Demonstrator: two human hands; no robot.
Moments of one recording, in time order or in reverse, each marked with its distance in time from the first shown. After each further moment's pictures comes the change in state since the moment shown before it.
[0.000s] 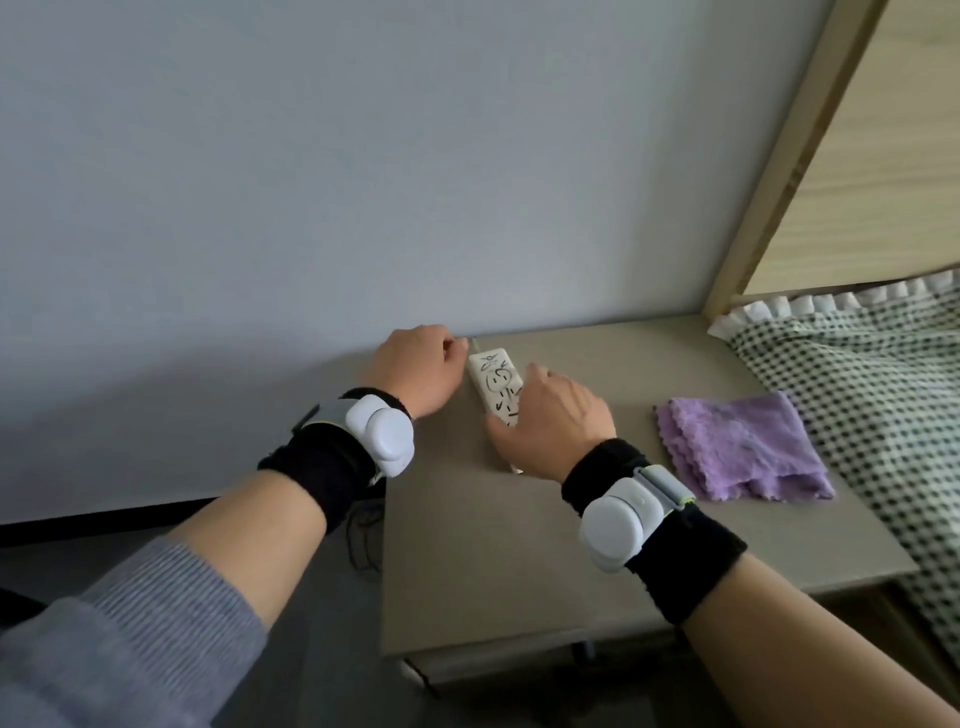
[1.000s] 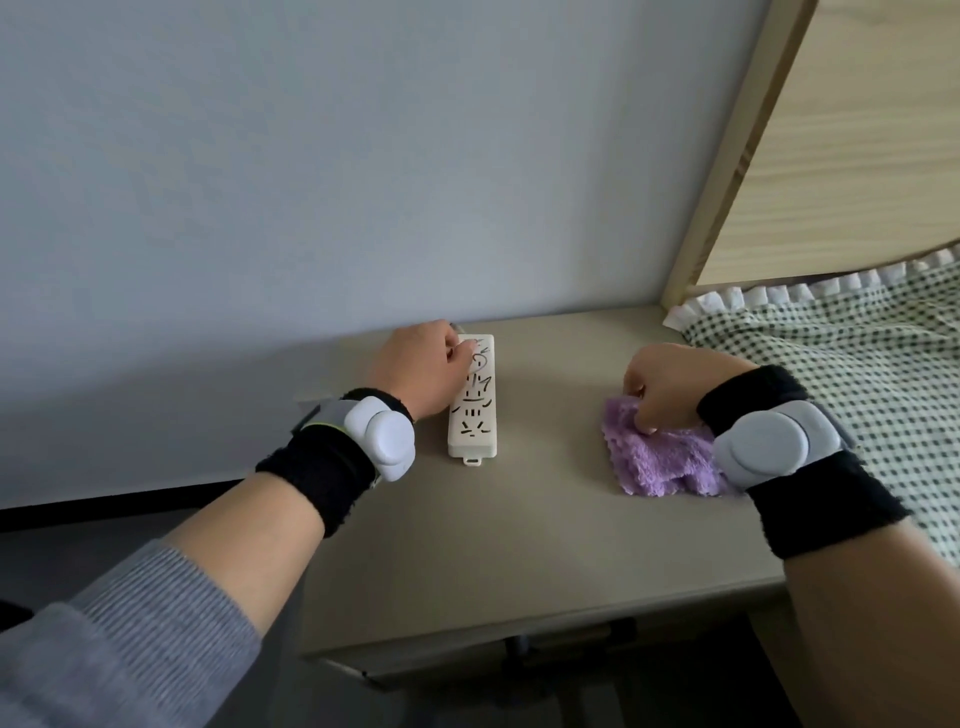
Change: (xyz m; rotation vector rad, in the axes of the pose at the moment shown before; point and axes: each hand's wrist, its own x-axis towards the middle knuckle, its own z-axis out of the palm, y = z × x) left_hand -0.002 0.063 0.035 -0.121 -0.031 -0.034; right_hand 0.021 0.152 -0.101 -0.308 -0.457 0.050
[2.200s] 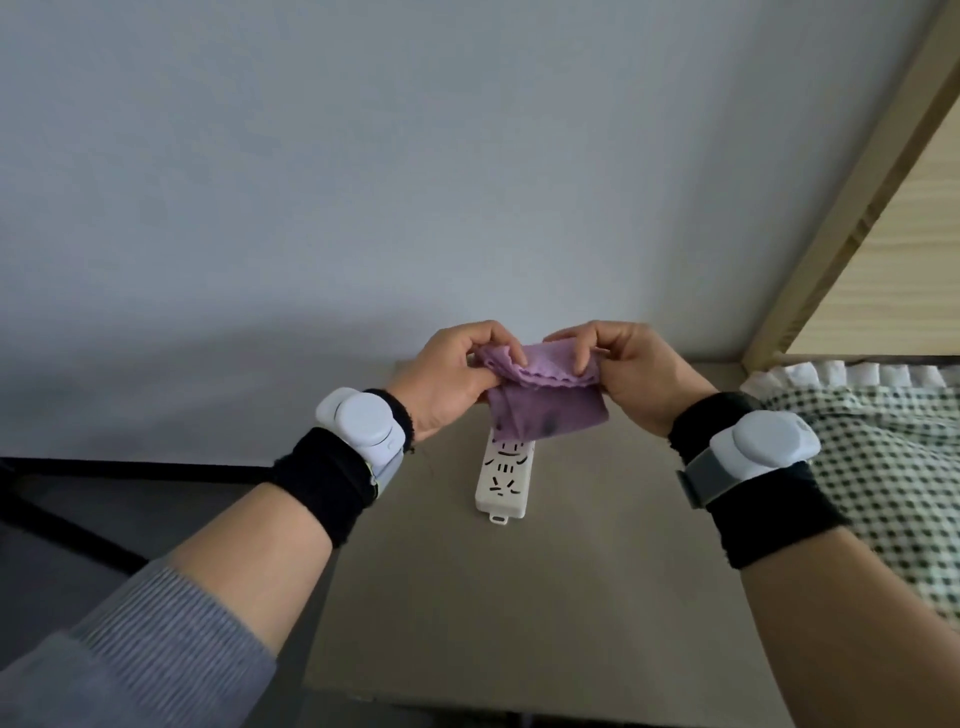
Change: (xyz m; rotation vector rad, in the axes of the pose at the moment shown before) left_hand 0.013 0.014 -0.042 -0.935 -0.230 -0.030; right_hand 0.089 -0.051 -0.017 1.322 0.095 -0.666
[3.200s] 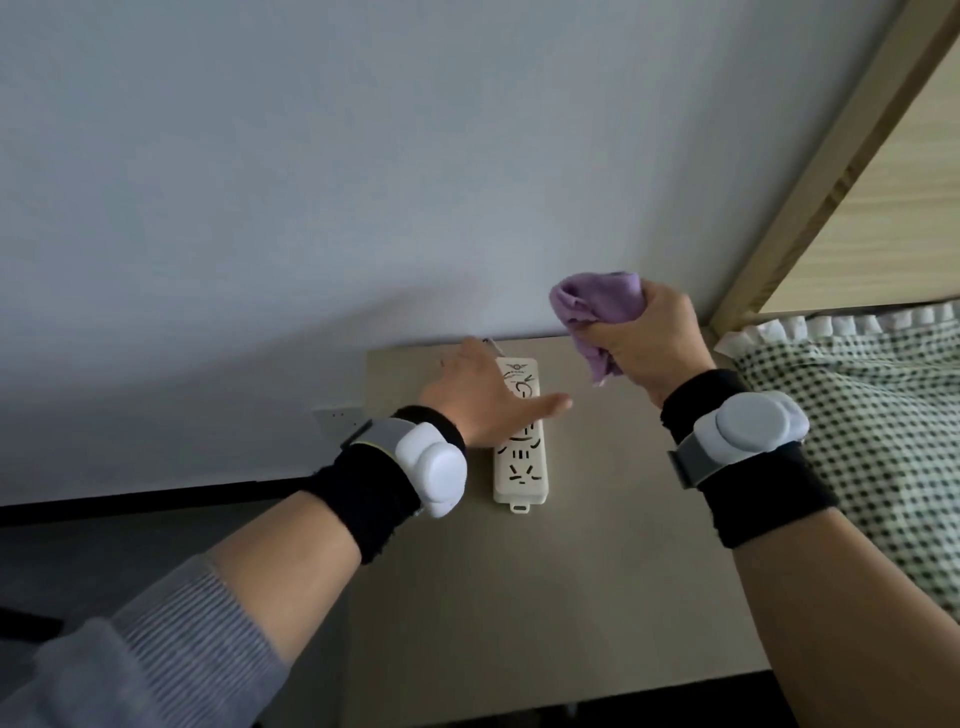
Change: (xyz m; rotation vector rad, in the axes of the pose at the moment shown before) left_hand 0.009 -0.031 0.015 0.888 -0.040 -0.247; right_hand -0.006 -0.019 0.023 -0.308 0.499 0.130
